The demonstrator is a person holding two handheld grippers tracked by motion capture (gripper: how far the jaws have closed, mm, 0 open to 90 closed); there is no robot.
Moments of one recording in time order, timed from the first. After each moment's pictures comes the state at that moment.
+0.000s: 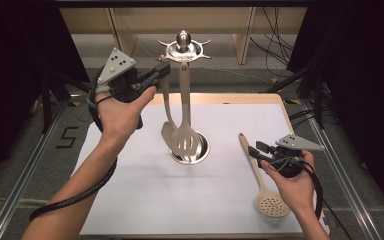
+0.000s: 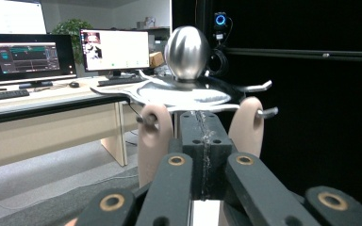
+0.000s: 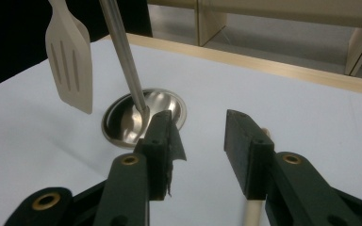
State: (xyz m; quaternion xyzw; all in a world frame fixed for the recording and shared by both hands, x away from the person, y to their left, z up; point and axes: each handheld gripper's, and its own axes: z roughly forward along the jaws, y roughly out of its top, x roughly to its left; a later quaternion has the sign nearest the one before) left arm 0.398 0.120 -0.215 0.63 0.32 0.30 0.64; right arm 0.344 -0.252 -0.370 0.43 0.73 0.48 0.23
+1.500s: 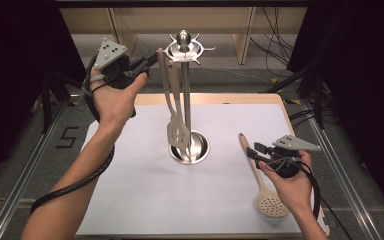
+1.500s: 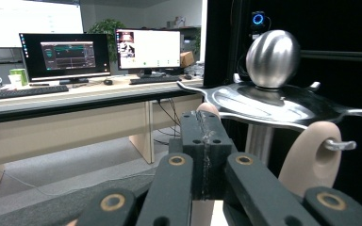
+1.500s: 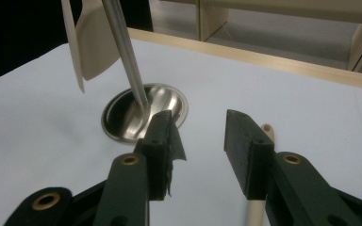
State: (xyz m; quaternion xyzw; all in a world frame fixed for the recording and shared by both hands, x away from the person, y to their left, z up) left arm 0.428 0.137 -0.213 0.61 0.36 0.33 0.62; right arm 0.343 -0.245 -0.376 0.45 0.73 0.48 0.20
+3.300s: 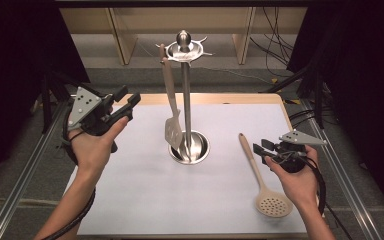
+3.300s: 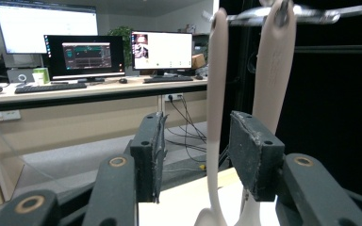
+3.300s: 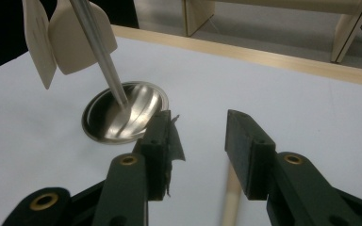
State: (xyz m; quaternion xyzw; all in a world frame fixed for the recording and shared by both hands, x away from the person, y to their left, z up) left arm 0.370 0.187 -0.287 0.59 0.37 0.35 0.62; right arm 0.354 -0.261 -0.371 0.46 0.73 0.46 0.22
